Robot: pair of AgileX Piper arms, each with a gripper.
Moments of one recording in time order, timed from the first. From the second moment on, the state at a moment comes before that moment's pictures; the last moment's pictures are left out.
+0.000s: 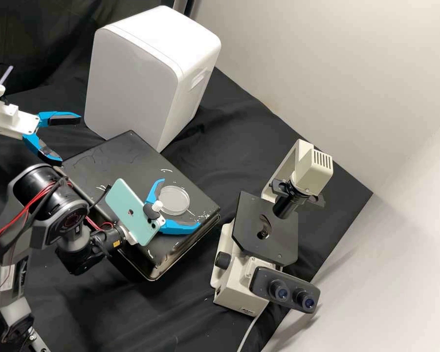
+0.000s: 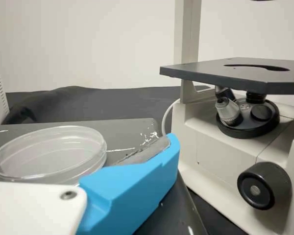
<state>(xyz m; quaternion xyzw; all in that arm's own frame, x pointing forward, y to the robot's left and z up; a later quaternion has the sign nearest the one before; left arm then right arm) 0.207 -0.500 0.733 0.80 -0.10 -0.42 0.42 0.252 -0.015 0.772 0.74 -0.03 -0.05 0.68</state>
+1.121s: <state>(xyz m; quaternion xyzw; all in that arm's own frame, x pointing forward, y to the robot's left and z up) 0.207 -0.499 0.732 0.80 -0.09 -0.42 0.42 0.266 -0.015 0.762 0.73 -0.02 -0.04 0.68</state>
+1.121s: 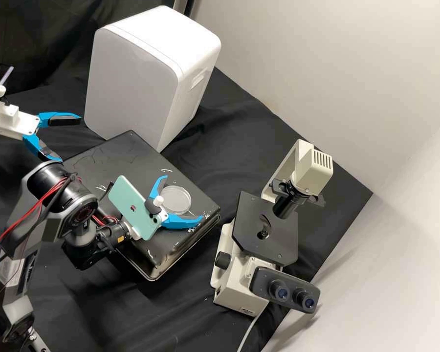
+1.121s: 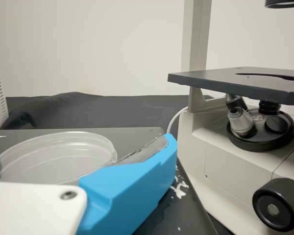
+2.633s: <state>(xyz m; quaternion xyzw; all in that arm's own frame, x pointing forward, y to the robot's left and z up) 0.207 -0.499 0.732 0.80 -0.09 -0.42 0.42 0.253 -0.013 0.787 0.75 -0.04 -0.02 0.66</state>
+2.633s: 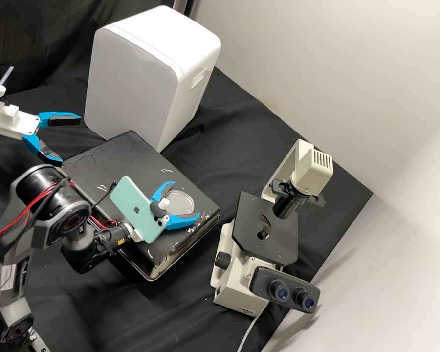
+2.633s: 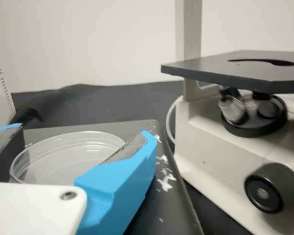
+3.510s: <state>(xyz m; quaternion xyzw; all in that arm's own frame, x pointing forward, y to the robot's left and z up) 0.207 -0.499 0.732 0.80 -0.09 -0.42 0.42 0.210 0.002 0.840 0.76 -0.07 0.06 0.65</state>
